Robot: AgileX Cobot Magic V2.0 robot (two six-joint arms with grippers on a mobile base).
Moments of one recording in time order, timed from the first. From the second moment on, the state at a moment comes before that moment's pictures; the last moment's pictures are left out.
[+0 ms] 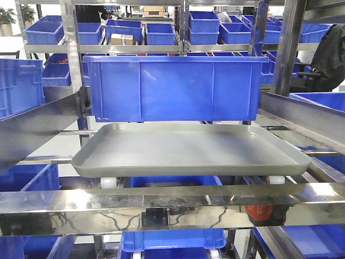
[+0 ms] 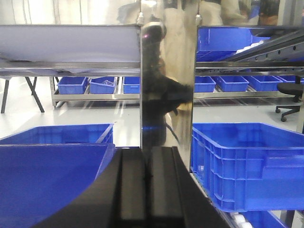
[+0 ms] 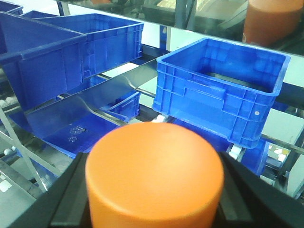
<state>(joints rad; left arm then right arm) 0.06 -0.01 0.03 -0.07 0.01 0.02 0.49 0.48 -0.45 0.28 0.43 -0.27</state>
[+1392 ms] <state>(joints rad) 0.06 -0.01 0.03 -0.07 0.01 0.02 0.49 0.48 -0.45 0.28 0.43 -0.27</state>
